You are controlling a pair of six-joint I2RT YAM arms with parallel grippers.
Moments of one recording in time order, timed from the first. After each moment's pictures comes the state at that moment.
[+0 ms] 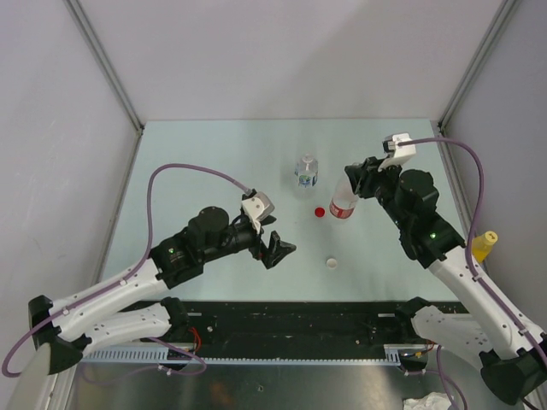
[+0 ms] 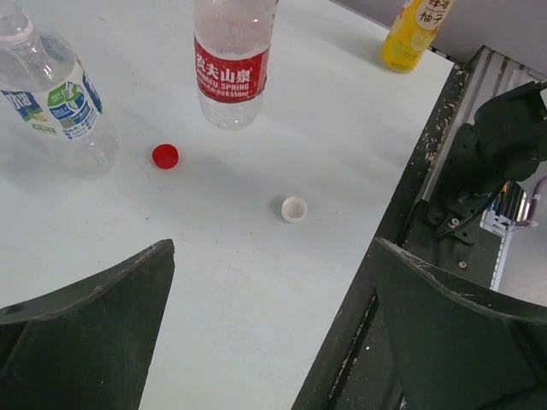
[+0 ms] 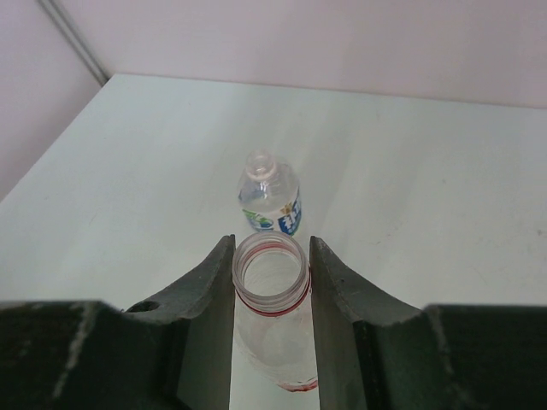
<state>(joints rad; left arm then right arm) -0.97 0.89 0.80 -0.16 0.11 -0.12 0.51 0.90 0.94 -0.12 0.12 0.20</state>
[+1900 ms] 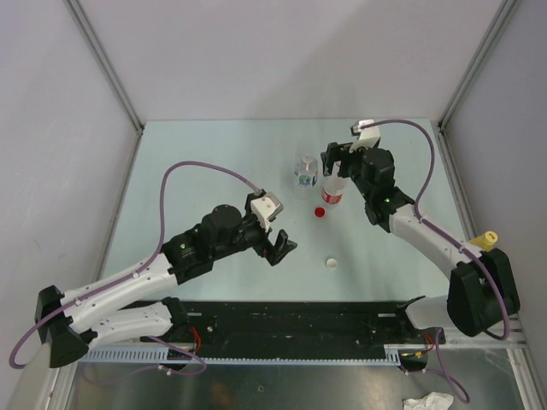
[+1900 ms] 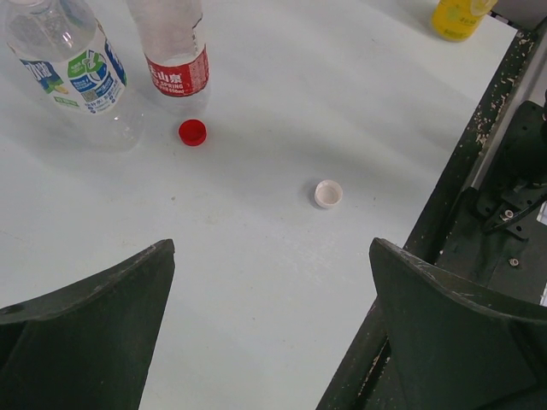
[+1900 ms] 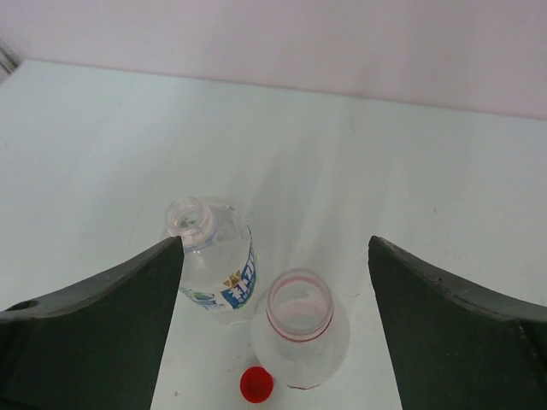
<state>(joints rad) -0.97 0.97 0.80 -0.16 0.04 -0.07 0.45 1.38 0.94 0.31 0.14 0.13</state>
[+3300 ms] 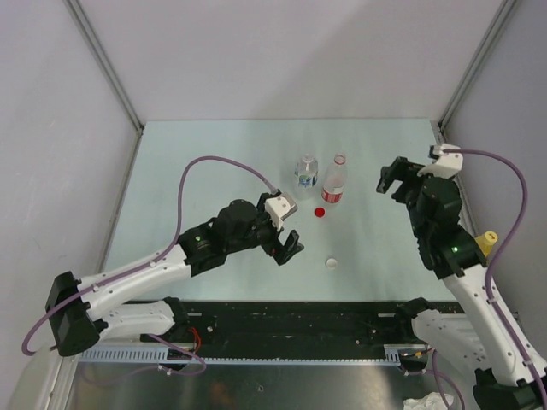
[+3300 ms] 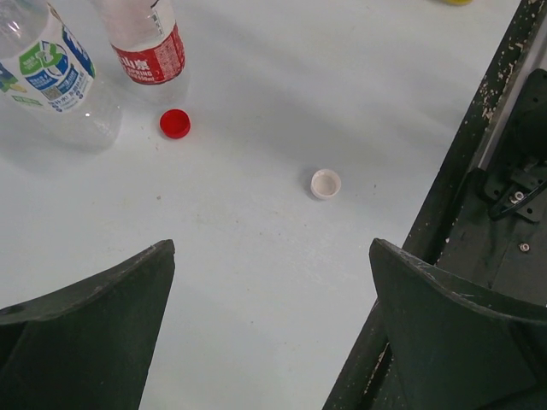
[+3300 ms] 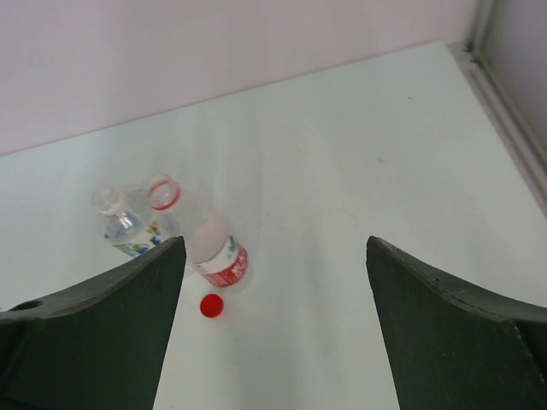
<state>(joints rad) -0.97 1.09 0.85 -0.16 0.08 -0.04 0.36 0.80 0.94 -0.28 0.38 0.30</state>
